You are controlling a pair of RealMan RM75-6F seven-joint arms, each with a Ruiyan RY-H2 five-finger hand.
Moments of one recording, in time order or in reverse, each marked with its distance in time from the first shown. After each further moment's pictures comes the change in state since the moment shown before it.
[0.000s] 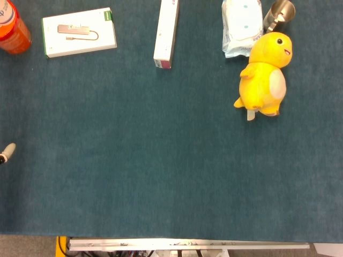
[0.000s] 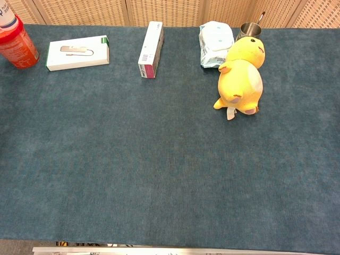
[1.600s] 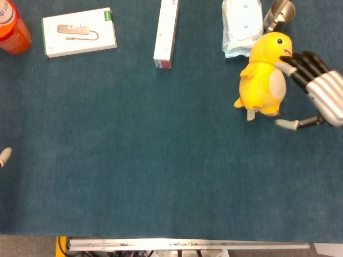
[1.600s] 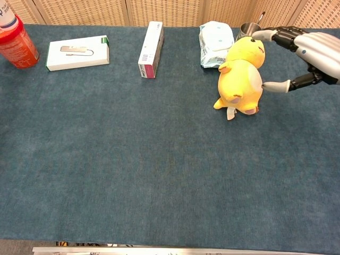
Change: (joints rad) left arm 0.031 0.008 0.009 -0.016 0.006 0.030 0.006; right arm 0.310 -0.217 0.013 0.171 -0.131 -0.267 0.209
